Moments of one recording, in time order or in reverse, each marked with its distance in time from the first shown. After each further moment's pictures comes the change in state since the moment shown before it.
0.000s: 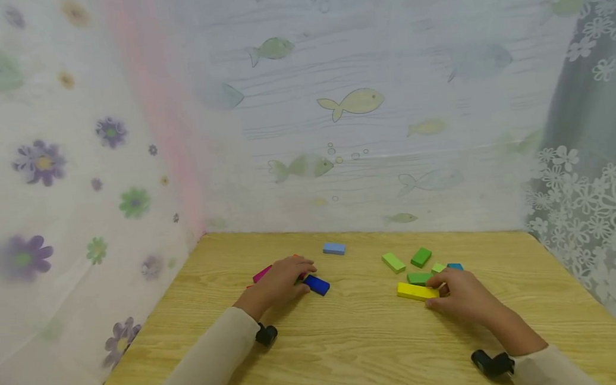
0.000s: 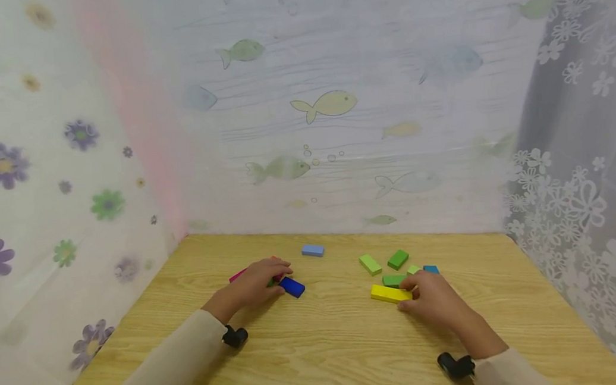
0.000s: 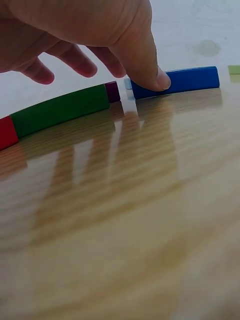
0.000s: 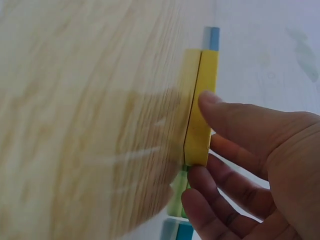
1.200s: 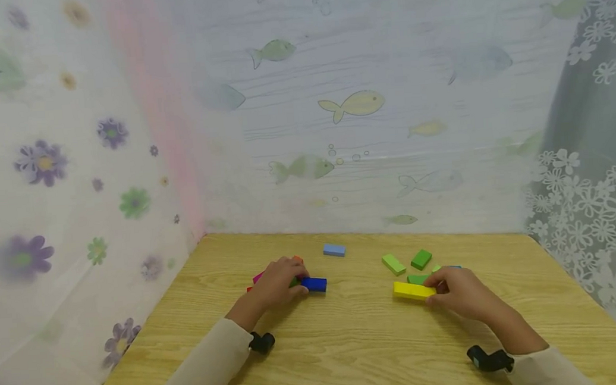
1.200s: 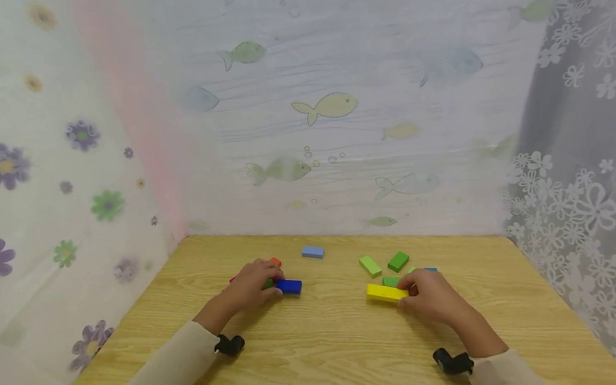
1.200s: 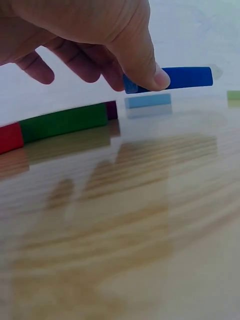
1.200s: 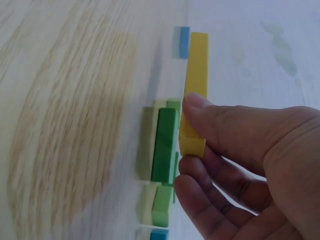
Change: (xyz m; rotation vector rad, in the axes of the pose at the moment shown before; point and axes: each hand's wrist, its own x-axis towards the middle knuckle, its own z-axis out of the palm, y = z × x) left_hand -0.010 -0.002 0.001 -0.022 0.087 -0.055; right_hand 0.001 -0.011 -0.009 -0.006 -0.001 -0.047
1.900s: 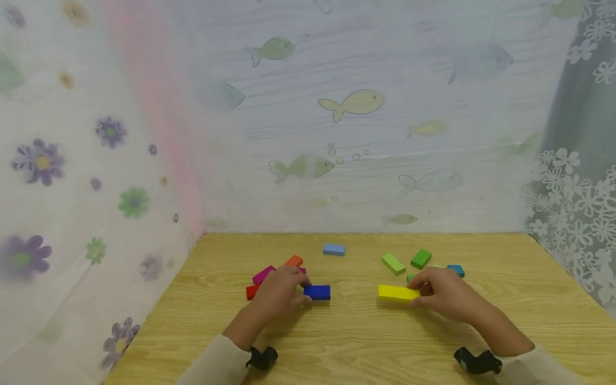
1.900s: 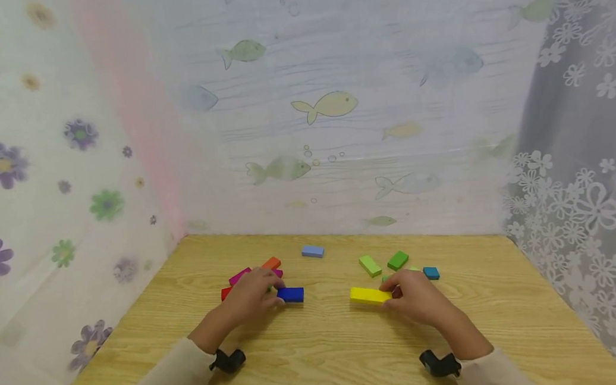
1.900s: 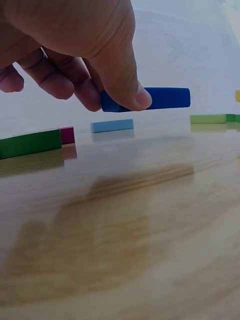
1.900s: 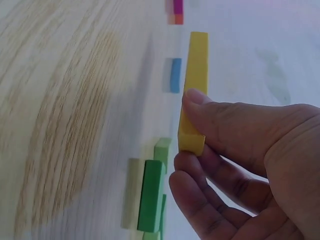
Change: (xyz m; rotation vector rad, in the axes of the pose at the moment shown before) left_hand -0.018 0.030 -0.001 0.021 0.036 -0.072; right_hand 0.007 -0.025 0.012 0.077 -0.021 -0.061
